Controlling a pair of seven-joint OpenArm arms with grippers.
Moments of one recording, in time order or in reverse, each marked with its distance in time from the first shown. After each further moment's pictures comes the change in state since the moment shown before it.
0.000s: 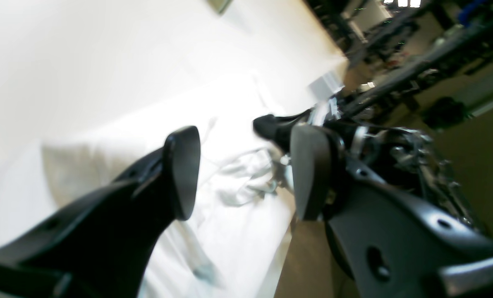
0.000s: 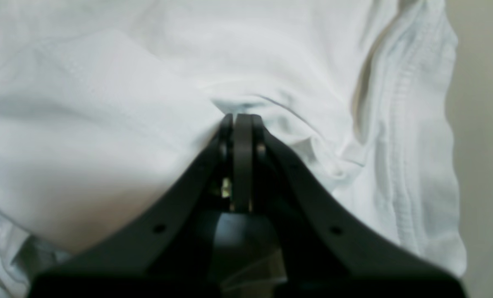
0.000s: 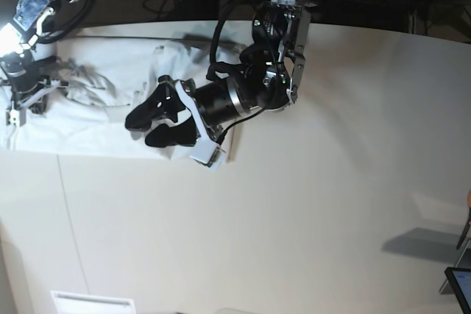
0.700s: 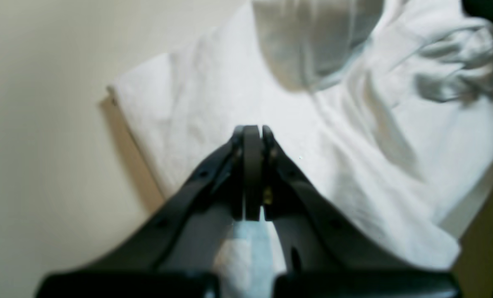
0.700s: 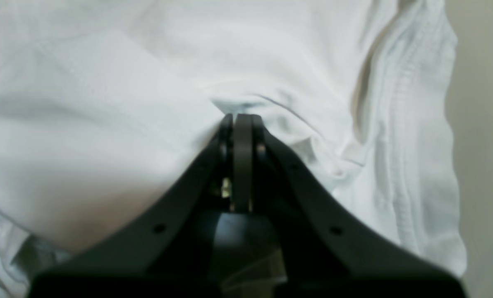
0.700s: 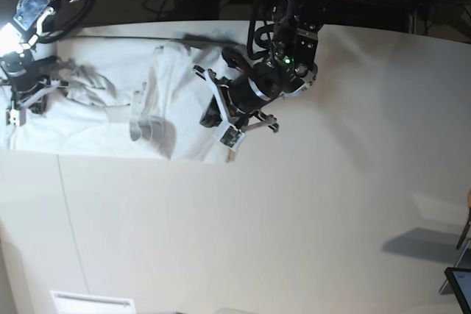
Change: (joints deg) left arm 5.2 -4.8 0.0 5.8 36.6 6.3 0.3; right arm -0.1 0.0 0.0 0.0 0.0 -0.2 0.2
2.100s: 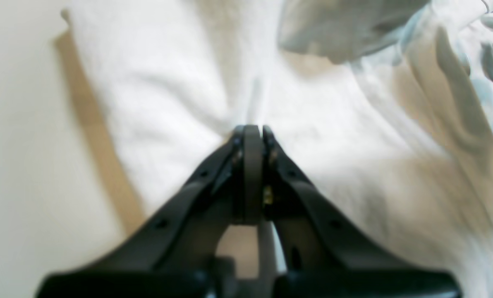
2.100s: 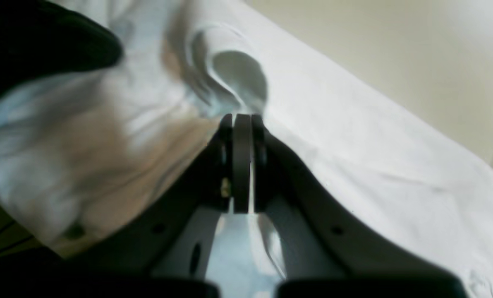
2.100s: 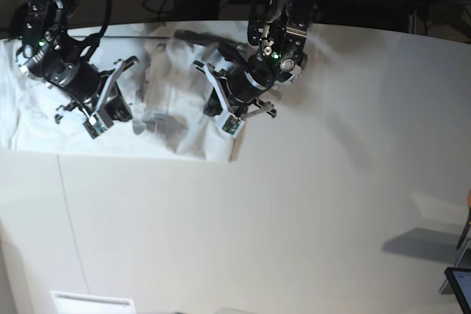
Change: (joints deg) left arm 1.6 -0.7 0.0 -9.9 3.6 5.1 -10.7; right arm -11.6 8.5 -36.8 23.2 26.5 -0.2 -18.4
